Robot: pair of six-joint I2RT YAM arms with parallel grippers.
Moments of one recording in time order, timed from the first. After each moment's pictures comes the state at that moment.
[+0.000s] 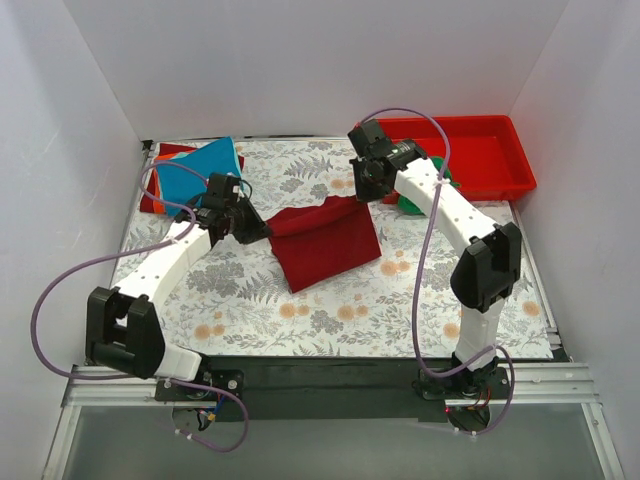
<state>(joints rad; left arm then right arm) -0.31 1.40 1.08 -0.54 0.15 -0.84 0.58 1.89 1.88 -1.00 0.17 0.35</state>
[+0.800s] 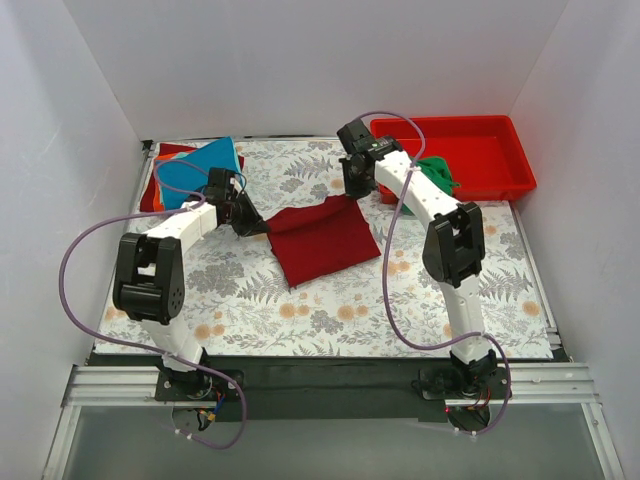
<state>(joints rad) -0.16 1.75 1.16 -0.38 0.32 -0.69 0.54 2.20 2.10 -0.98 0.12 0.34</state>
